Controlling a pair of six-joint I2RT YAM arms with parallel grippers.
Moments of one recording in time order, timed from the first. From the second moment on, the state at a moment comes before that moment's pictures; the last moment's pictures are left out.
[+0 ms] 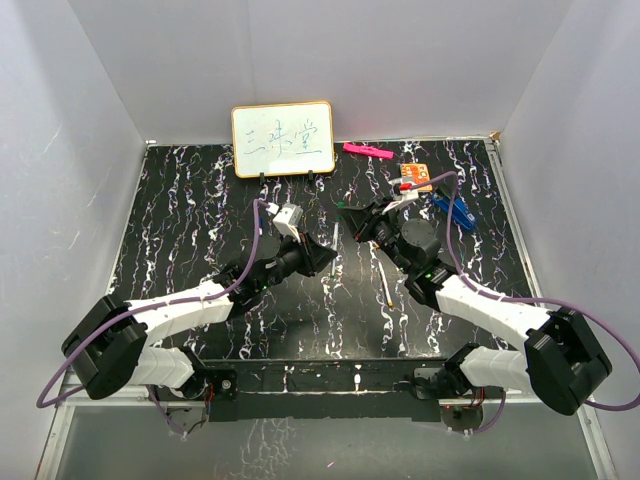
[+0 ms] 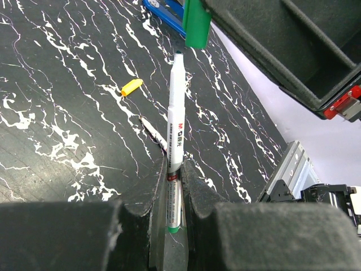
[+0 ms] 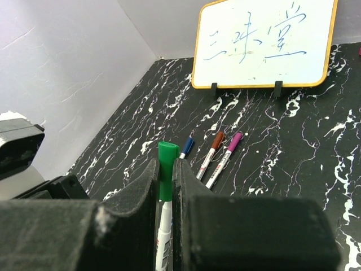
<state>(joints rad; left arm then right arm) -0.83 1.30 0.59 0.51 0.05 -0.62 0.64 1.19 0.61 0.64 0.05 0.50</state>
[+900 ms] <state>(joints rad) -0.83 1.30 0.59 0.53 0.05 -0.60 0.65 1.19 0.61 0.64 0.05 0.50</state>
